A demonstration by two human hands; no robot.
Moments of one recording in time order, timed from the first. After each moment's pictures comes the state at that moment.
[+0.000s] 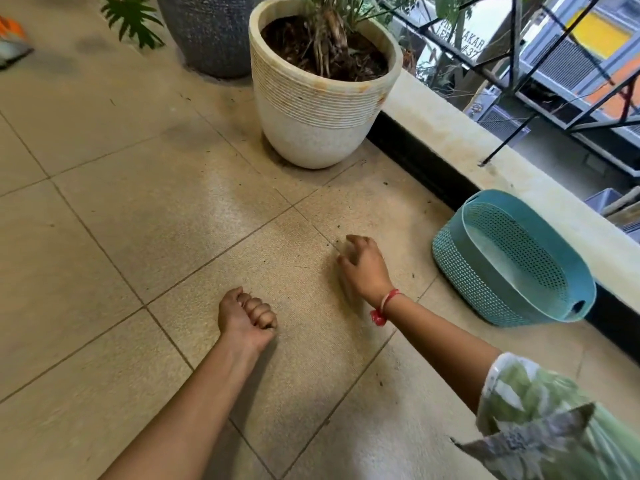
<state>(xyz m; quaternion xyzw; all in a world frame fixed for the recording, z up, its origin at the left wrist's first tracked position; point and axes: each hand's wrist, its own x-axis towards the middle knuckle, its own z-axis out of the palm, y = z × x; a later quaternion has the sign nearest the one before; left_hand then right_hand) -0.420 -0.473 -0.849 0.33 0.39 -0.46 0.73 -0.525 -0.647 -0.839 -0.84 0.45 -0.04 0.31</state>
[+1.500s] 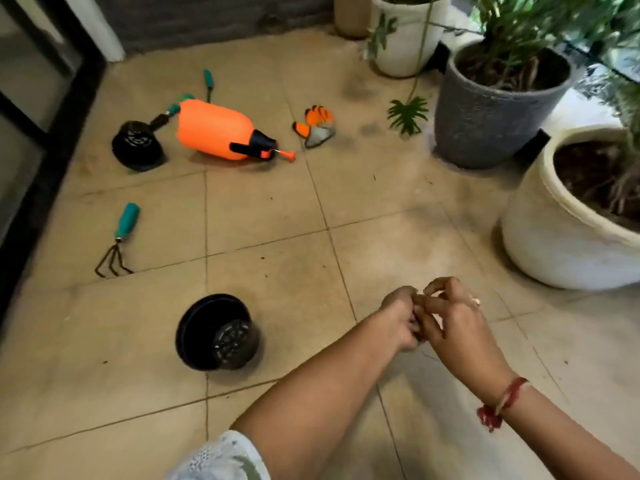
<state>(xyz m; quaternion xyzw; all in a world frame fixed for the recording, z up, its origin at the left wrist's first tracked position) -0.275 -0.435 -0.720 0.55 0.25 -0.54 0.58 -0.354 -0.497 -0.707 -0.96 0.10 -0.09 0.23</state>
